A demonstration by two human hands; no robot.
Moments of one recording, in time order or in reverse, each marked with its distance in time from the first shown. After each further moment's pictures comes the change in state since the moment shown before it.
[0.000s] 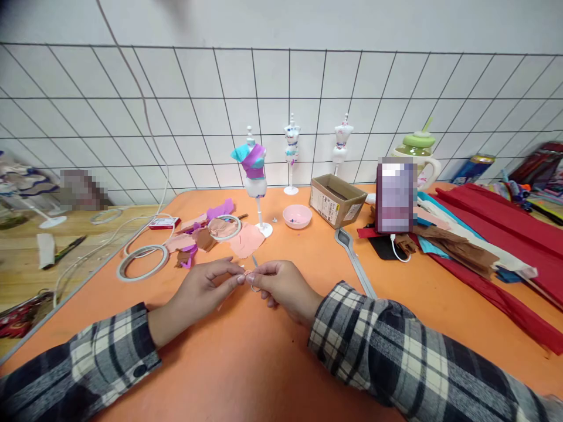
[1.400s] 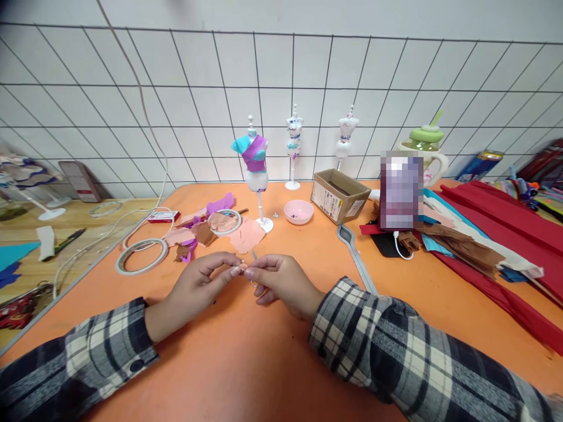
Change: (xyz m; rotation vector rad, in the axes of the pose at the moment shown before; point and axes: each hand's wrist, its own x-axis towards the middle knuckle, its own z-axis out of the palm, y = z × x) left_hand 0.000 0.003 -0.003 -0.172 0.027 0.013; right_hand -0.001 -0.001 -0.002 0.104 -0.092 -0.017
